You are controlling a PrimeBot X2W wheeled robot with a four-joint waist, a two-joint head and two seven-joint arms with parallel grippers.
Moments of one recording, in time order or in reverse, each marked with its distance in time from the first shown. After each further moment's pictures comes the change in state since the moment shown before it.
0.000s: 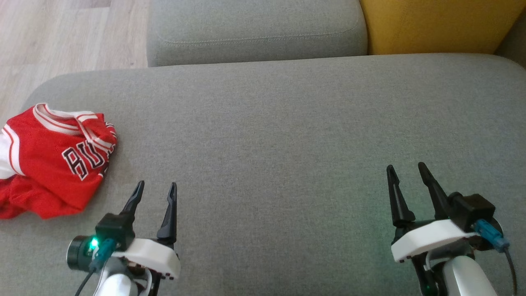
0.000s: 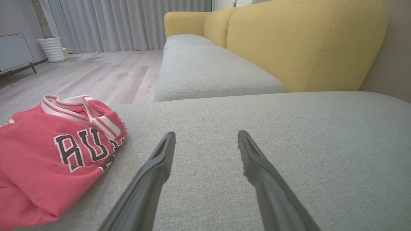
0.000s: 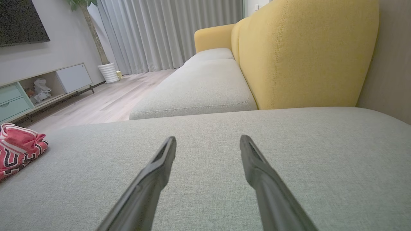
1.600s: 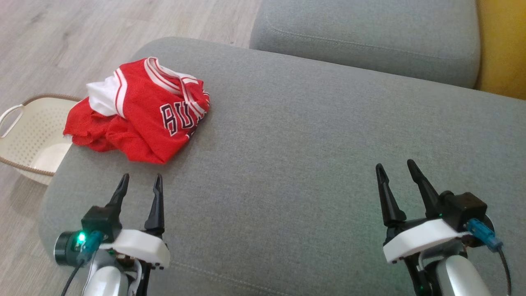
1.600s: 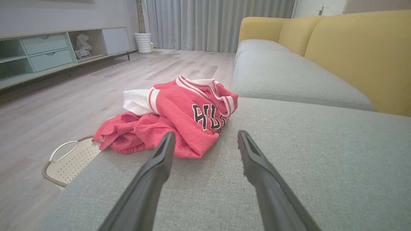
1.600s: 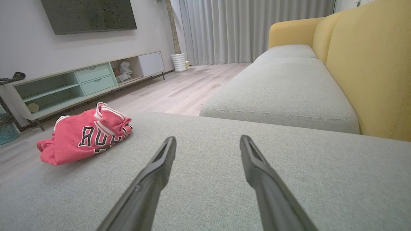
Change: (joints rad) left arm -0.034 -0.005 0.060 0.029 0.005 0.001 0.000; right arm 0.007 0.002 0.045 -0.044 0.008 0.000 0.012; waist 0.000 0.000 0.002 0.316
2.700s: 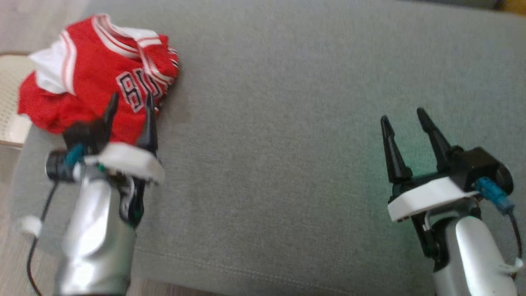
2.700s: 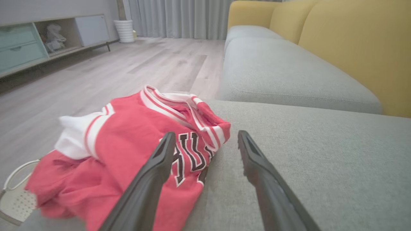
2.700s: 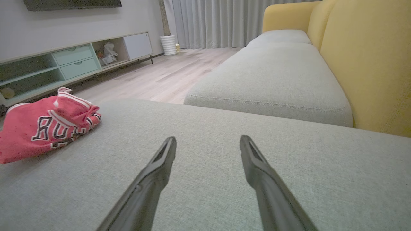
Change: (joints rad) left arm -0.371 -0.019 0.036 0.211 -0.032 -0.055 0.000; right arm -0.120 -0.001 -0.021 -0.129 -0.110 0.000 0.097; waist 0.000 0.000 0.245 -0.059
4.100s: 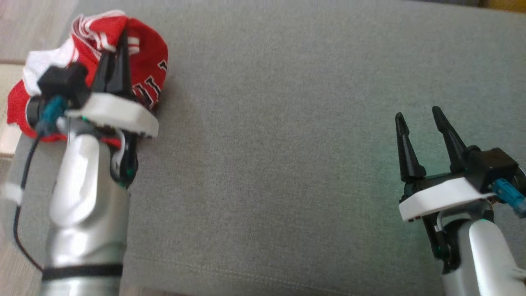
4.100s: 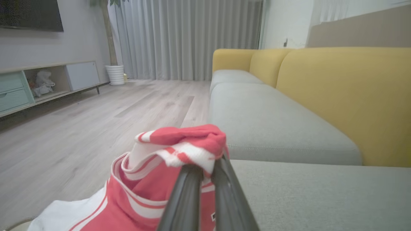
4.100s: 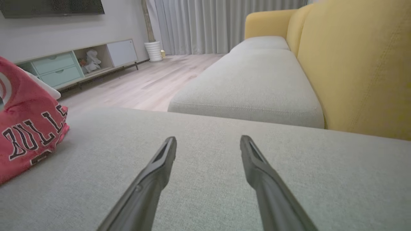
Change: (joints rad) left arm -0.200 -0.006 0.019 0.011 0.009 -0.022 0.000; right arm 0.019 -0.001 -0.042 -0.056 0.006 0.000 0.031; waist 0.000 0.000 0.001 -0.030
